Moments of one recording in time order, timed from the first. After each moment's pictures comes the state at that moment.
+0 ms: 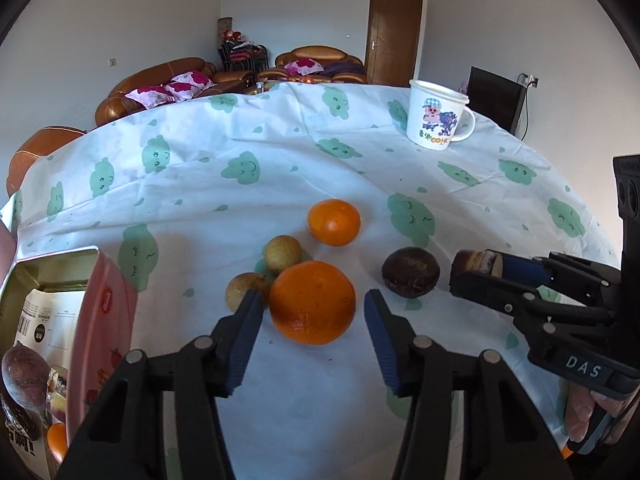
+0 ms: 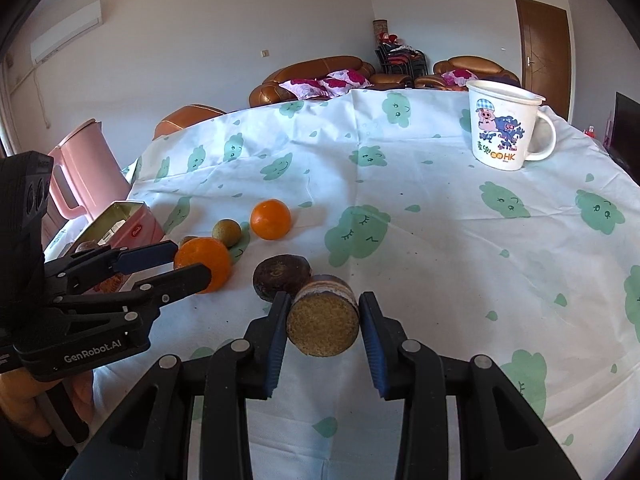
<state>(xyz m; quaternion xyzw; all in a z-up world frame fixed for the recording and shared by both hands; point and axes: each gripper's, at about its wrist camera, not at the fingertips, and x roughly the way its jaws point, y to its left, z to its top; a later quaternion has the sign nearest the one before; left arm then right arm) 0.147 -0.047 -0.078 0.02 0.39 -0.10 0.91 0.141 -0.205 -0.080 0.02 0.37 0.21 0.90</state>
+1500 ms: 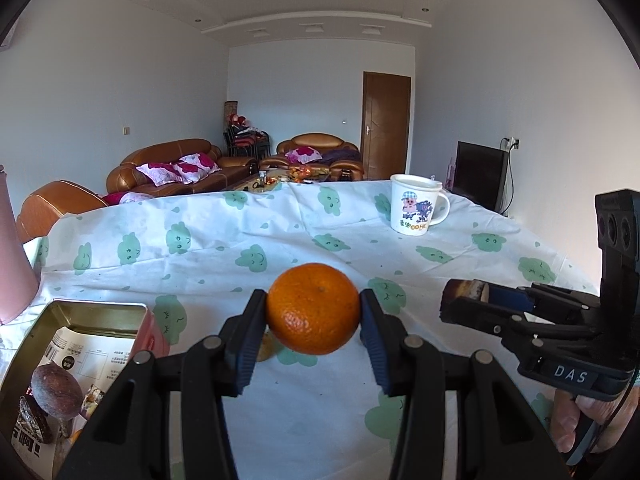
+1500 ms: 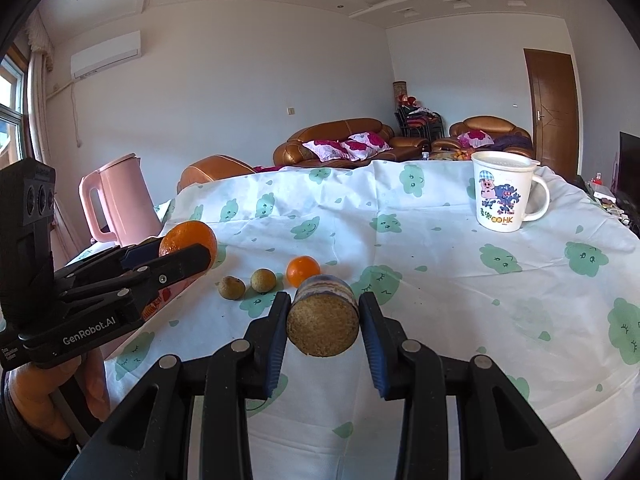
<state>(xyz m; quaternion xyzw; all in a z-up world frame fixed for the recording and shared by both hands) 0.093 -0.036 -0.039 0.00 0.22 -0.11 0.97 0.101 -0.217 -0.055 0.02 0.23 0.24 0.94</state>
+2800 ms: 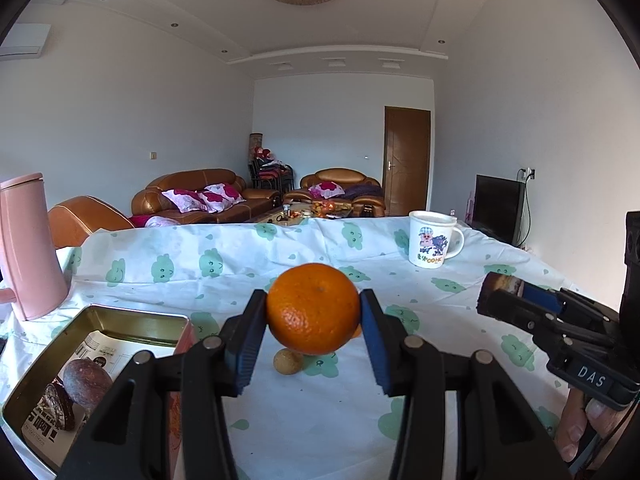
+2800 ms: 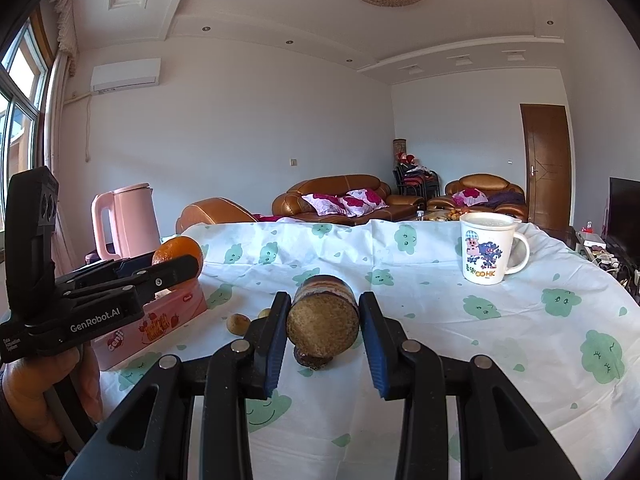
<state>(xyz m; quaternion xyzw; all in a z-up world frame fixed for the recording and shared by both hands) 0.063 -0.021 -0.031 -0.01 0.15 -0.06 0.99 0.066 -0.224 -0.044 0.01 0.12 0.22 0.97</state>
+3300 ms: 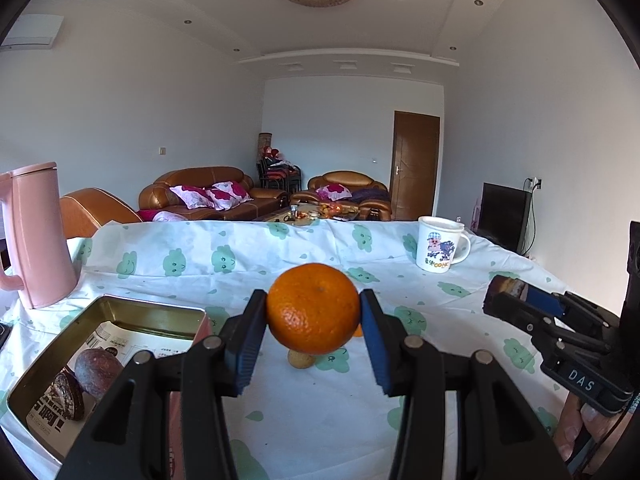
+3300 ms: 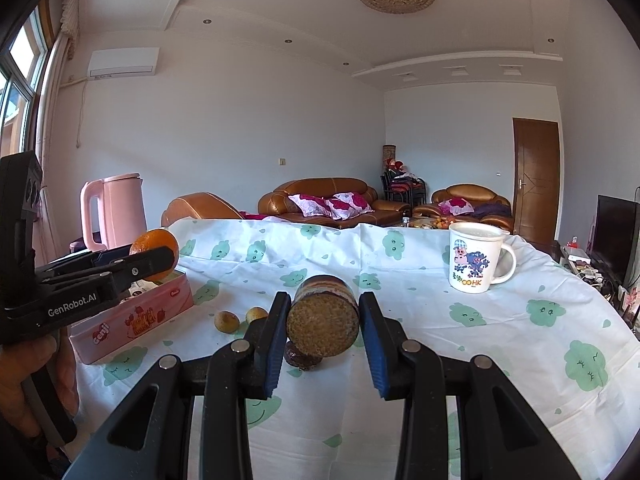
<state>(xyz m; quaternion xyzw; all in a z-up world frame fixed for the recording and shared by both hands) 0.054 -0.008 -0.030 -0.03 0.15 -0.05 0.99 0.062 -0.214 -0.043 -0.02 0.12 0.19 0.97</state>
